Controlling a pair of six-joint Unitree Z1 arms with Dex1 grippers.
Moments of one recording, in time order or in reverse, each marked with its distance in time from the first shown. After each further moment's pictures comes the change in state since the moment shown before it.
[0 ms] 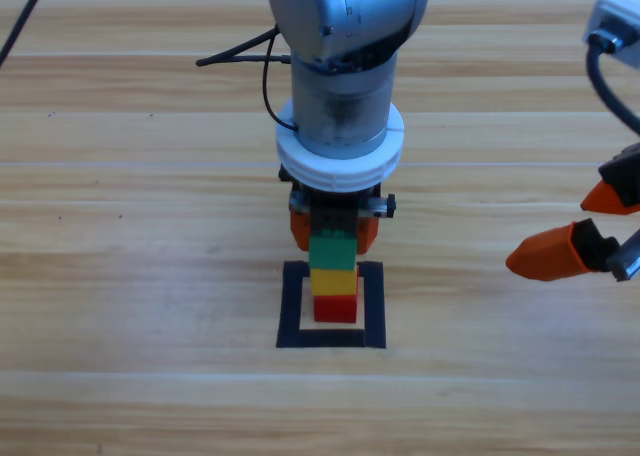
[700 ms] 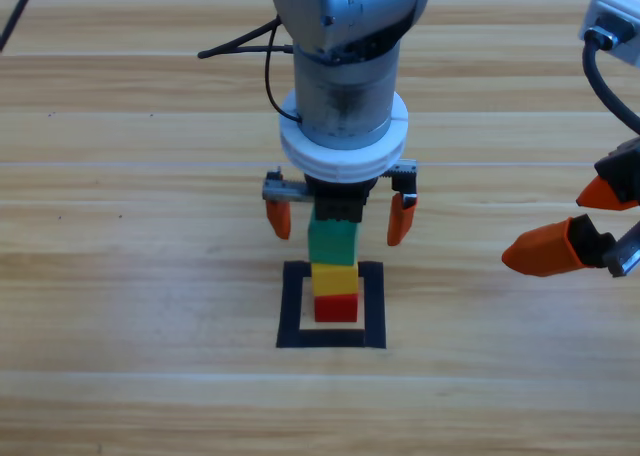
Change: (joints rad) arm 0 0.000 -0.001 -0.024 0.000 0.011 -0.003; arm 1 0.000 0.003 0.000 -0.014 0.000 -0.007
